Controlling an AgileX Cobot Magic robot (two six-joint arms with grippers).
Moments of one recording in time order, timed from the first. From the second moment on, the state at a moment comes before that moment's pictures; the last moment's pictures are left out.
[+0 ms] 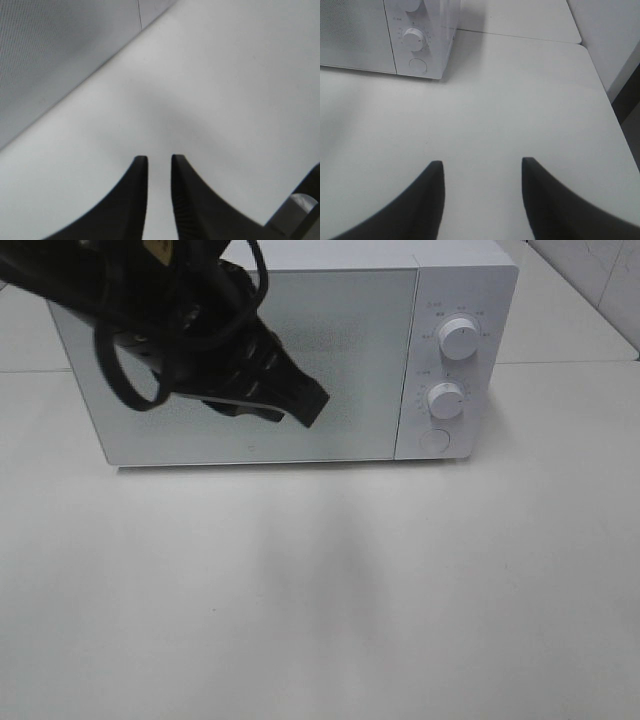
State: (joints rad) left arm -0.83 1.55 -1.23 0.00 0.70 -0.04; right arm 0.05 0.00 -0.49 -0.07 0.97 -0.05
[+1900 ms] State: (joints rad) left arm -0.10 0.63 -0.67 -0.13 1.22 0.14; right arm 0.05 0.00 -0.49 -0.07 0.97 -0.05
